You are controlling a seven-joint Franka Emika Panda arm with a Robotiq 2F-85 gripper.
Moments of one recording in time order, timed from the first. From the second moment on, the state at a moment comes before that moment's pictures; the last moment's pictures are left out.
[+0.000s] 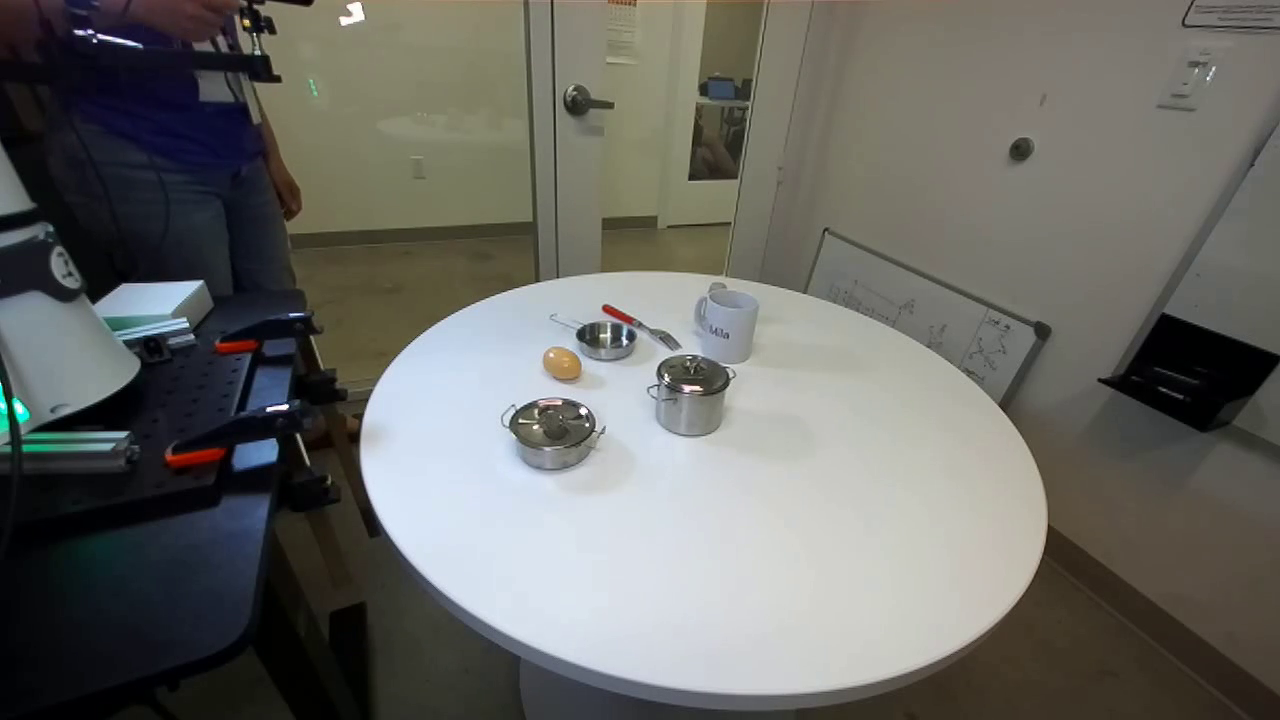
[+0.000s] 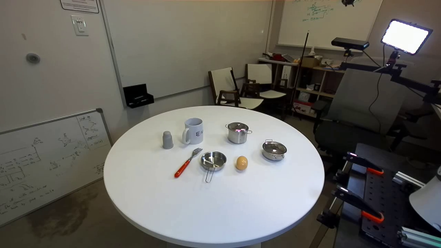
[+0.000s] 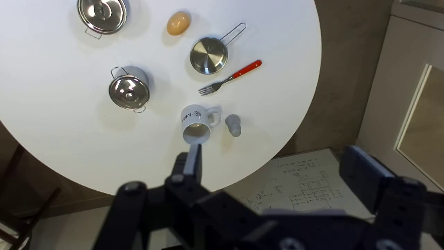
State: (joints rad) arm 0.03 -0.45 0.11 -2.23 0.11 2.08 0.28
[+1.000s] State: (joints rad) arm -0.05 -0.26 0.17 -2.18 -0.17 2.23 0.46
